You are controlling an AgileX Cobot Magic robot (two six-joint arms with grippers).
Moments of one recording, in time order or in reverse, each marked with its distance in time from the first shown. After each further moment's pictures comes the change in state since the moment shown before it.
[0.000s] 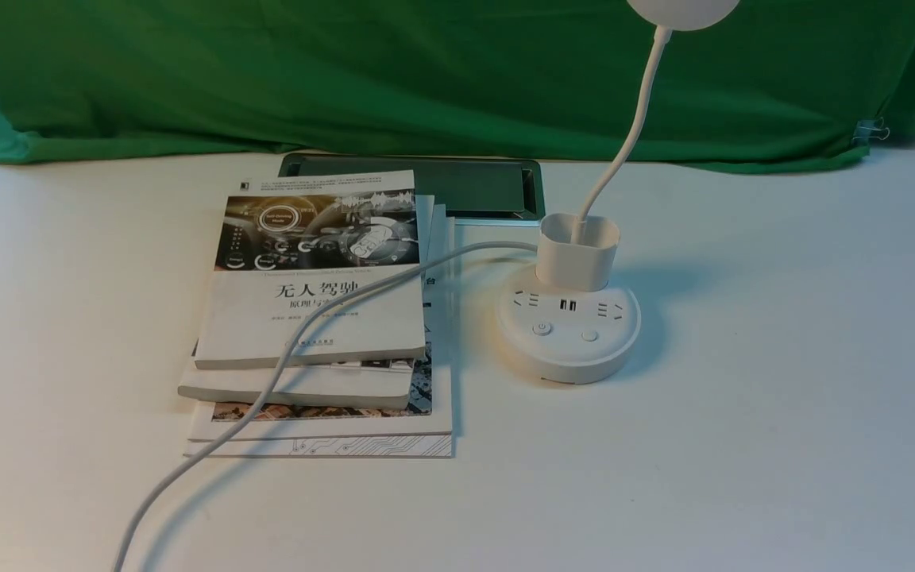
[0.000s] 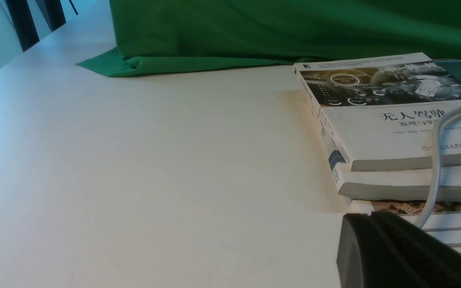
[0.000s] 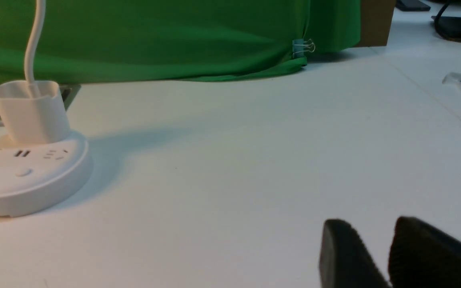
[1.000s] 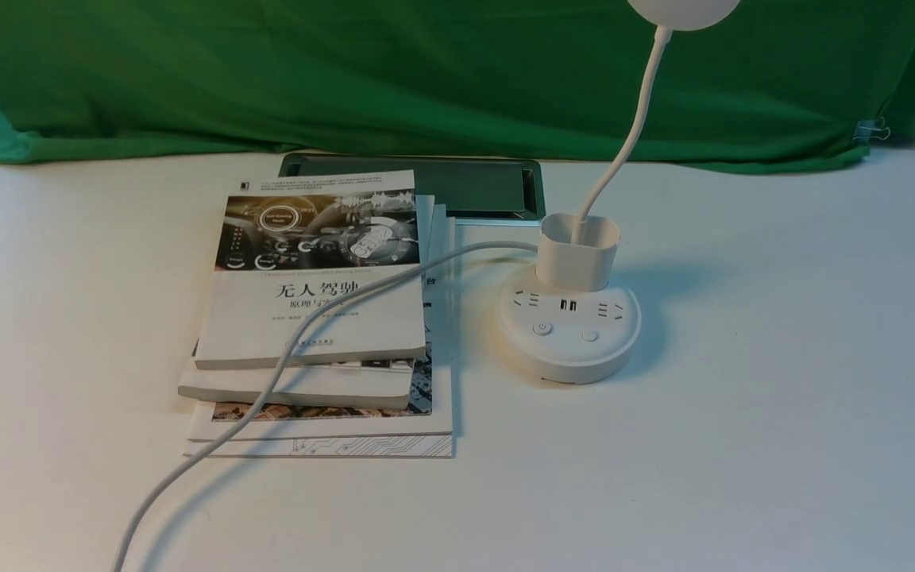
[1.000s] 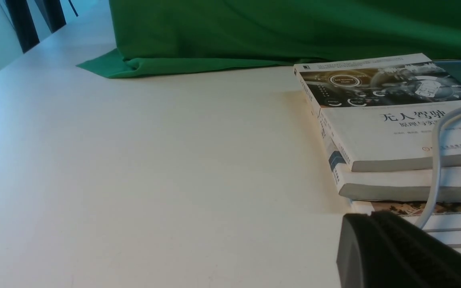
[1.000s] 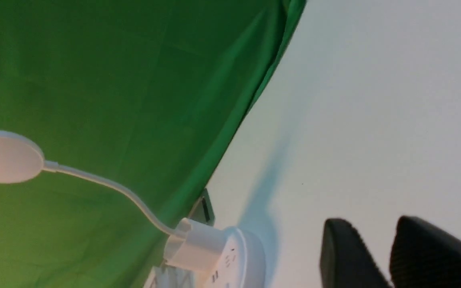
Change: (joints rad) right arm 0.000 0.000 0.000 0.180 -0.012 0.810; left arm 0.000 0.000 0.000 0.000 -0.002 0.000
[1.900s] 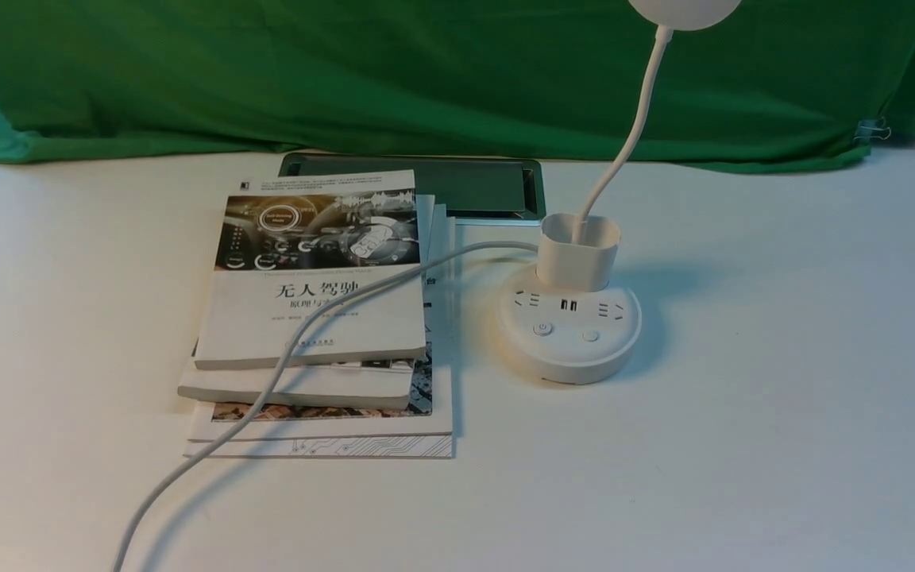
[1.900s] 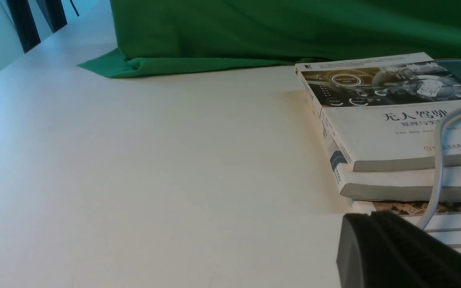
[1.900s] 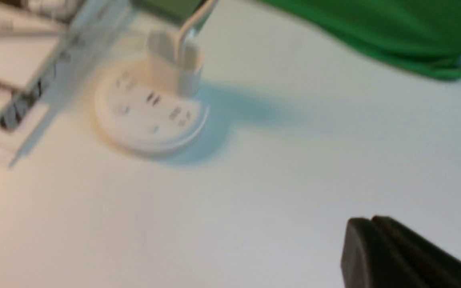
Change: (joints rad) right arm 0.292 1.142 -1.208 -0.069 0.722 -1.231; left arm 0.000 0.000 0.000 0.003 -0.001 0.000
